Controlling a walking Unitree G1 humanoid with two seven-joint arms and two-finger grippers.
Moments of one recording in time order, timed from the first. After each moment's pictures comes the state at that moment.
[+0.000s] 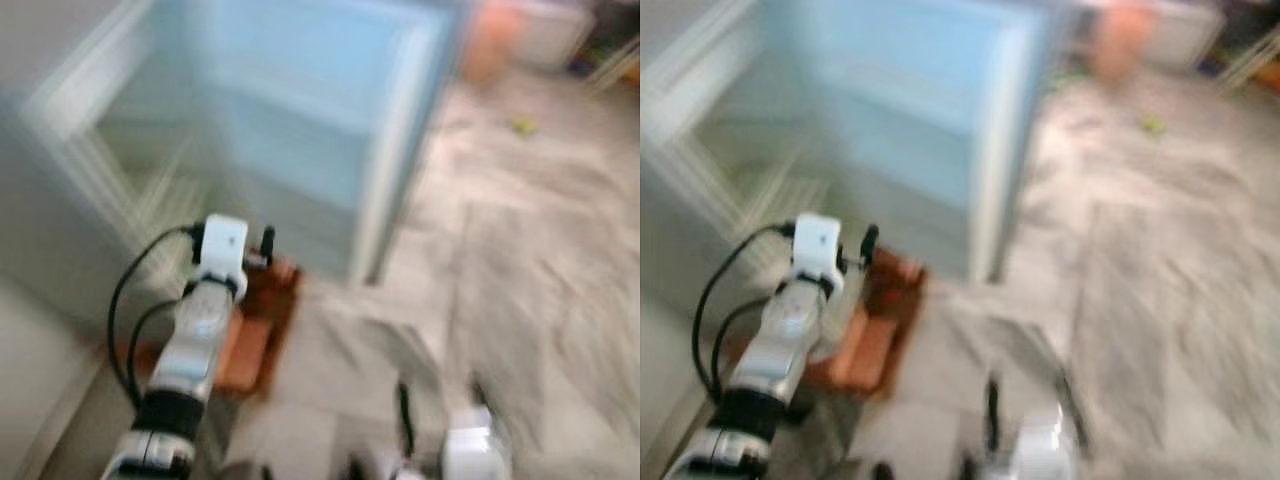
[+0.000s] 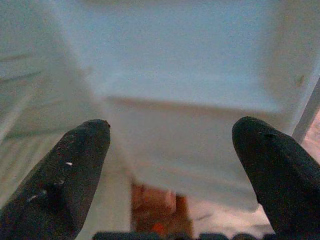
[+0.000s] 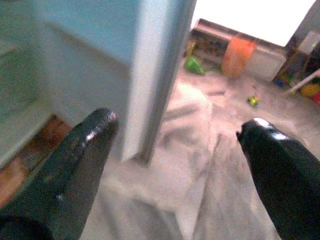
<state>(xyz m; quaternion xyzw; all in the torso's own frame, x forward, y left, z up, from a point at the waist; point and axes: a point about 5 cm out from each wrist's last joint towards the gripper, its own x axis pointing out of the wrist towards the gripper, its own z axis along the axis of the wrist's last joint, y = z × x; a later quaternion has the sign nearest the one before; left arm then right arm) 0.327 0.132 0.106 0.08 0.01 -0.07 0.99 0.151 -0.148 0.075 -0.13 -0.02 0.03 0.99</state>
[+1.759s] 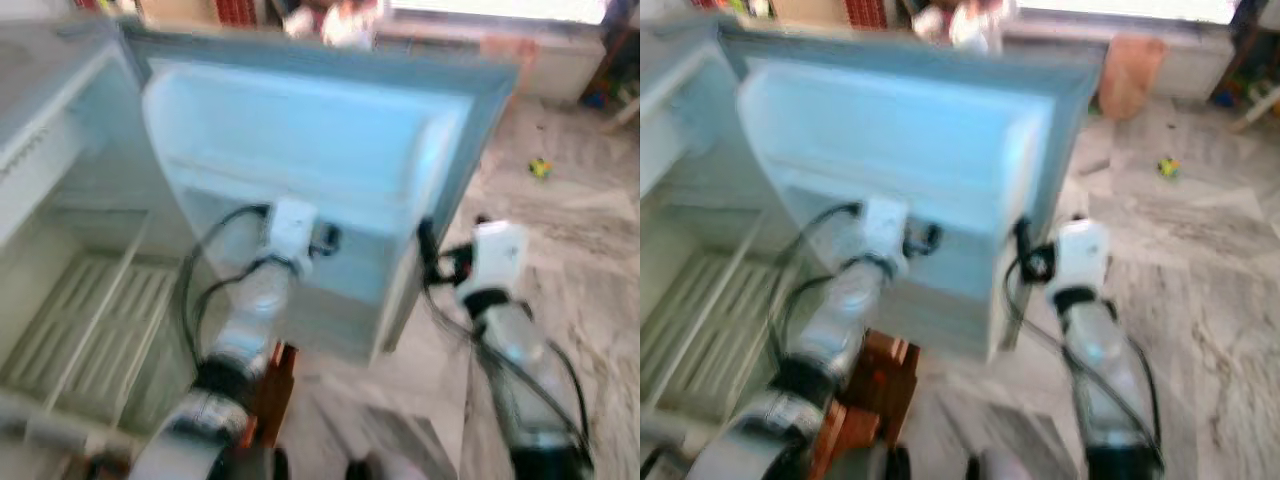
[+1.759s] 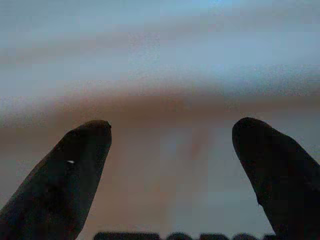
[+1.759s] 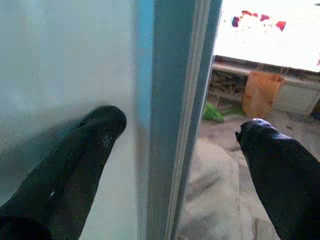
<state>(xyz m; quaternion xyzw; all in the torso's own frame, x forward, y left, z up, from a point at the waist) 0.333 0.091 0.112 0.06 -0.01 -0.13 0.99 0.288 -0.175 0.136 -0.06 -0.04 0.05 1.00</state>
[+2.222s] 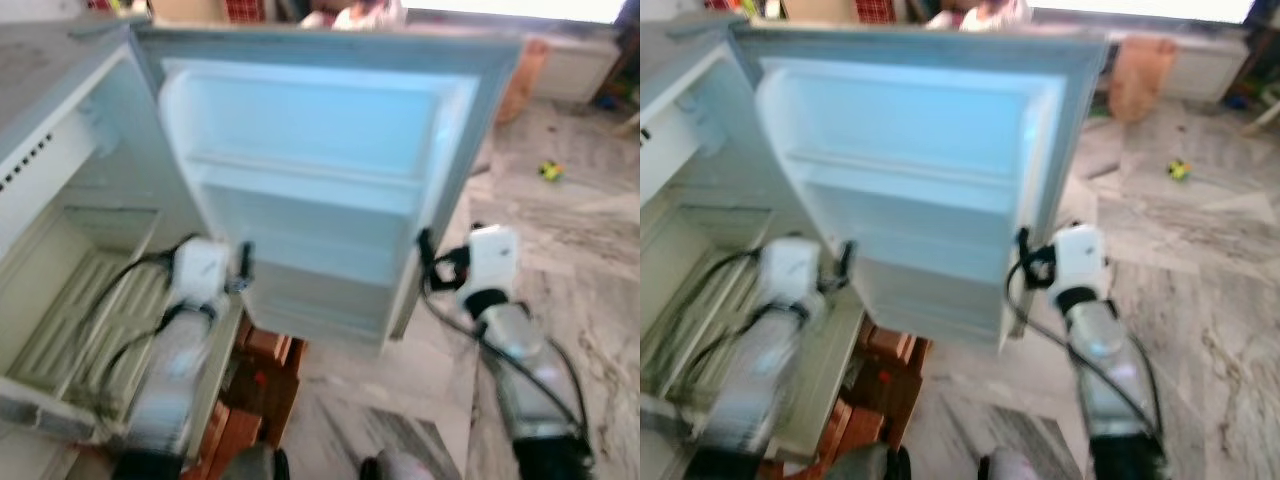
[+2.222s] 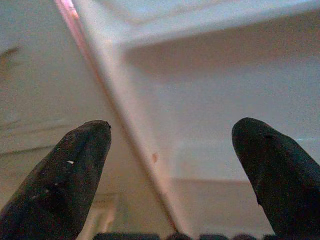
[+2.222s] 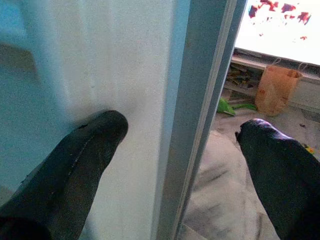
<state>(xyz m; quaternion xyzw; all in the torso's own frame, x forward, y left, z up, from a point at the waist) 0.270 0.162 0.099 0.10 0.00 -0.01 1.00 0.286 -0.180 0.119 -0.07 -0.01 0.05 1.00</state>
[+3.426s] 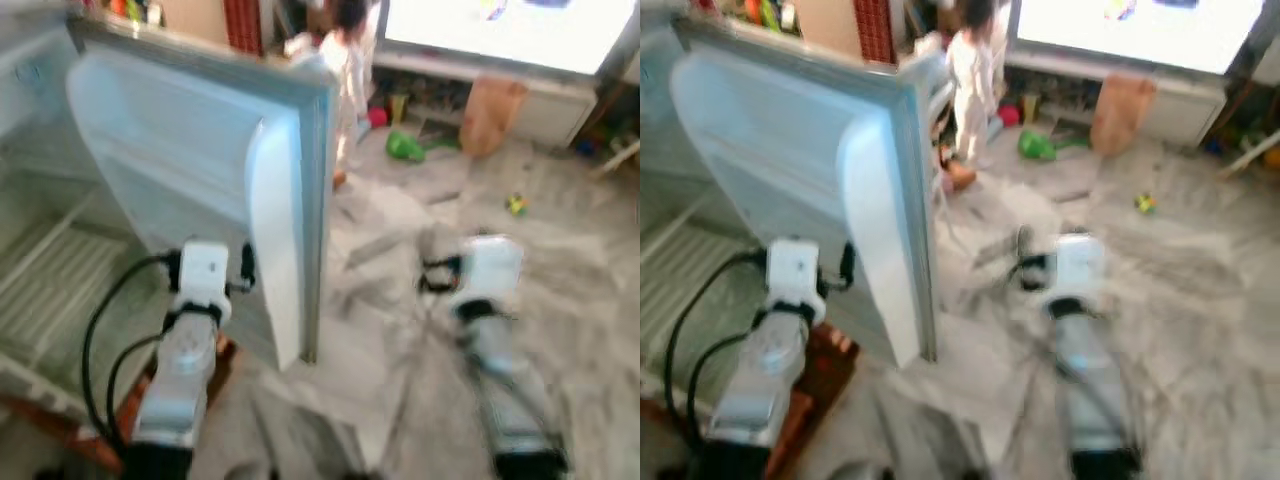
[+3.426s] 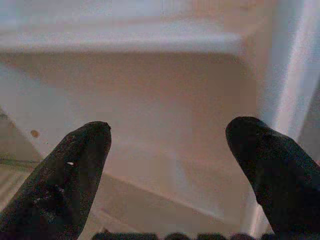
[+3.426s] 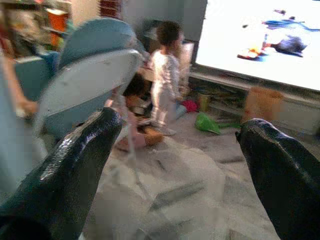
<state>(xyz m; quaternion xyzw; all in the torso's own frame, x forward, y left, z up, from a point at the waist) 0.293 0.144 0.098 0.08 0.03 -0.03 1.00 0.280 -0.157 0.118 -0.03 -0.04 0.03 1.00</state>
